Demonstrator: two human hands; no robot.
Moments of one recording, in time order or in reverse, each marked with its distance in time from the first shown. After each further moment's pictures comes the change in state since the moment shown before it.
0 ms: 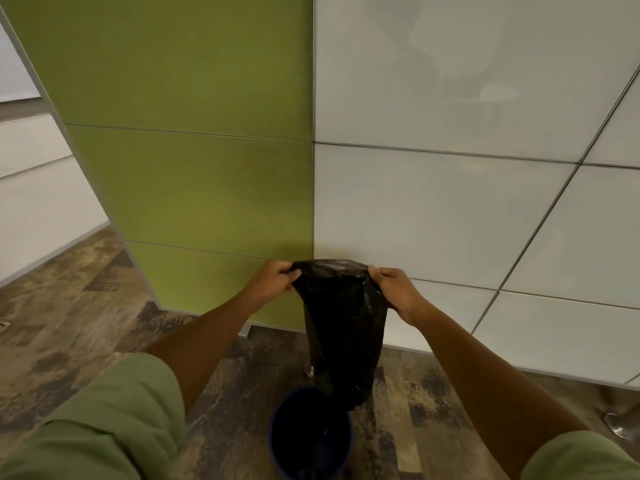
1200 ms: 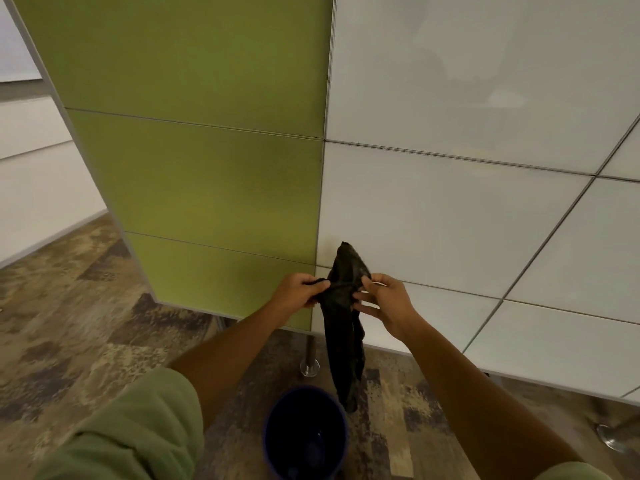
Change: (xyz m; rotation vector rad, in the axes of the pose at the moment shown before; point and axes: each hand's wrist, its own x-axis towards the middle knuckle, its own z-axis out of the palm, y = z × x) left_hand 0.009 -0.013 0.039 -0.202 -0.037 -0.034; right_hand -0.005 0.001 0.031 0.370 -0.007 0.042
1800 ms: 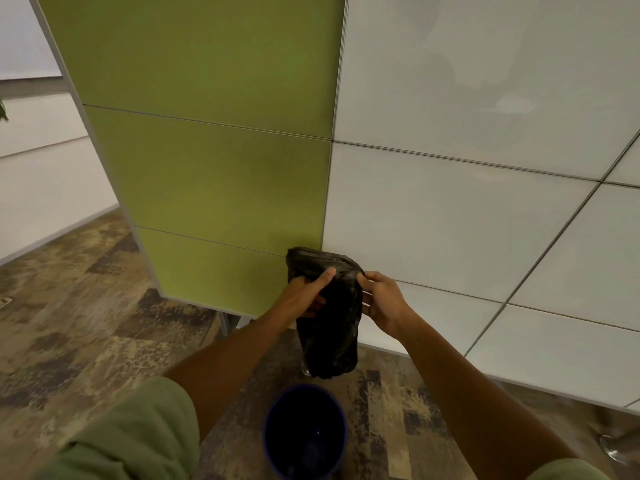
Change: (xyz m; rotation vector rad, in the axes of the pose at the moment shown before) left_hand -0.034 0.014 0.007 0.012 0.056 -0.109; right_hand -0.011 -0.004 0.016 0.071 -0.136 0.049
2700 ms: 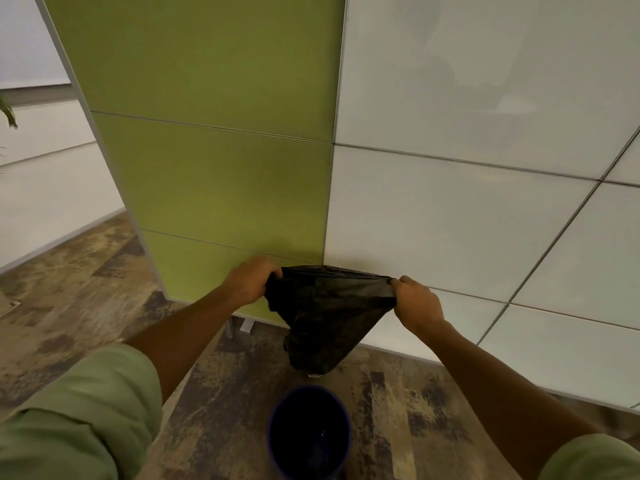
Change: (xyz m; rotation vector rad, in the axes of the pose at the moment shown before) left_hand 0.014 -0.008 -0.107 1.078 0.091 0.325; right_hand 0.002 0.003 -0.061 -1.696 0.289 -0.415
